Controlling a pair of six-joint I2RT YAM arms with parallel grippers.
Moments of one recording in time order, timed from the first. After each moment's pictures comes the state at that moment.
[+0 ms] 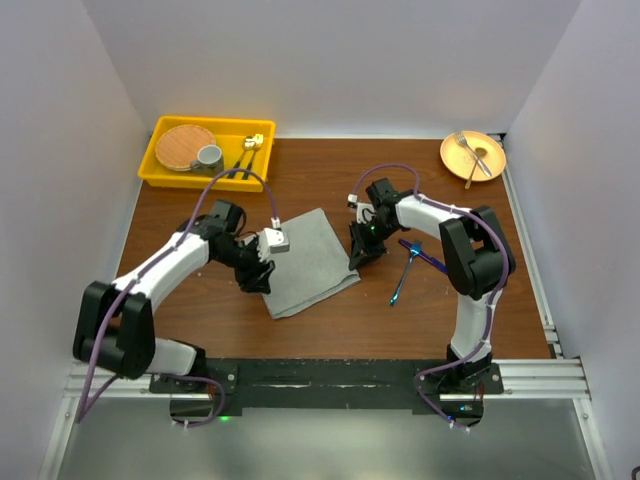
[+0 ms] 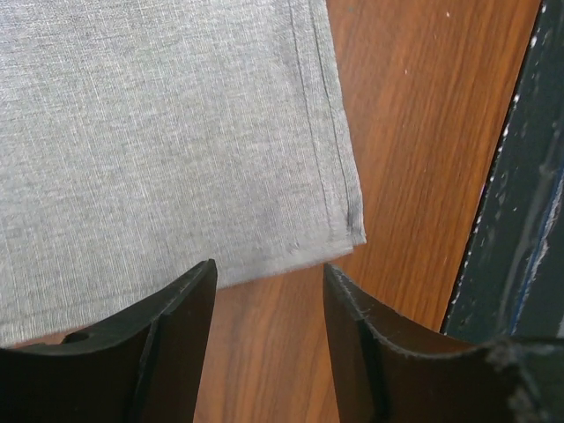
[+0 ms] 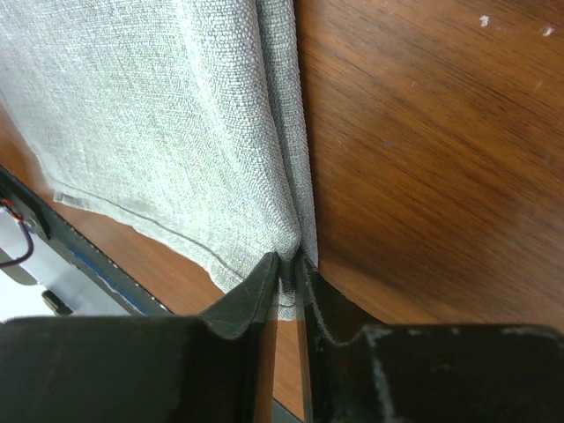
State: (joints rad) left arm -0.30 1.41 0.90 -0.77 0.69 0.78; right arm 0.42 1.97 1.28 -0.67 -0.54 0.19
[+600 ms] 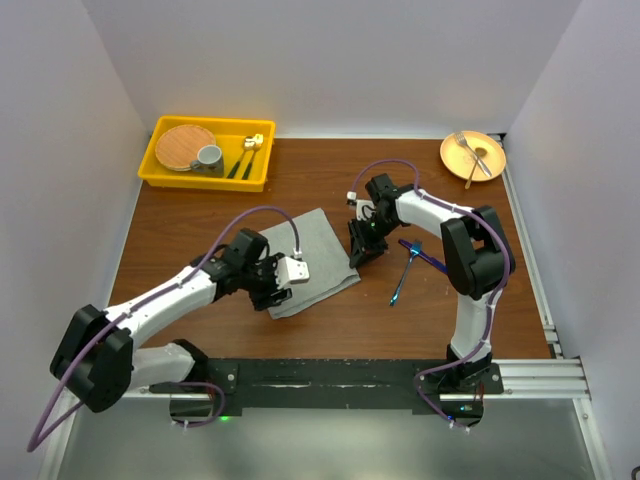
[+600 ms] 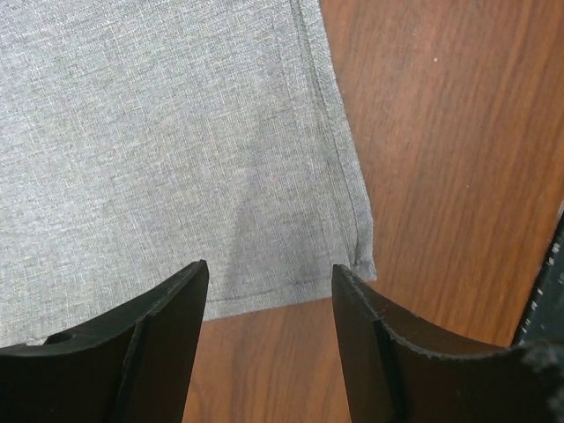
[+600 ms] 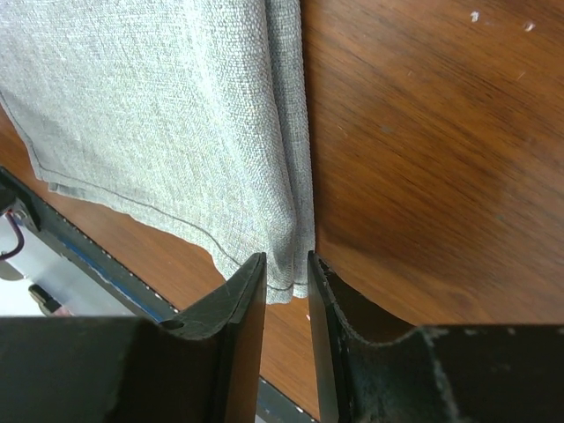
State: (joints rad) left arm -0.58 1.20 0.66 -0.48 0.39 0.66; right arm 0.42 1.97 1.34 -0.75 -0.51 0.15
